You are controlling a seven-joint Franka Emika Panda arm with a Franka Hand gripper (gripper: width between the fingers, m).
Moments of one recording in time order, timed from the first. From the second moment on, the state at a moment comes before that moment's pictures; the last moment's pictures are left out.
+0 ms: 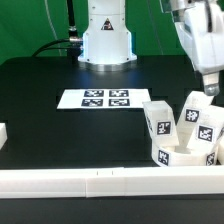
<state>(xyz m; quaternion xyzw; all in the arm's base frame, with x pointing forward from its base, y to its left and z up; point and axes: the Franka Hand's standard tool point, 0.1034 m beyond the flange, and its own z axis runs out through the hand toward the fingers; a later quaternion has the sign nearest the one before) 0.564 0.123 0.108 -0.68 0.72 0.05 0.12</state>
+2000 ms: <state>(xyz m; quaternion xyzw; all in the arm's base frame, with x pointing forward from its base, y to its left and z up) 0.566 0.123 0.100 -0.99 -0.11 -0.04 0.07</state>
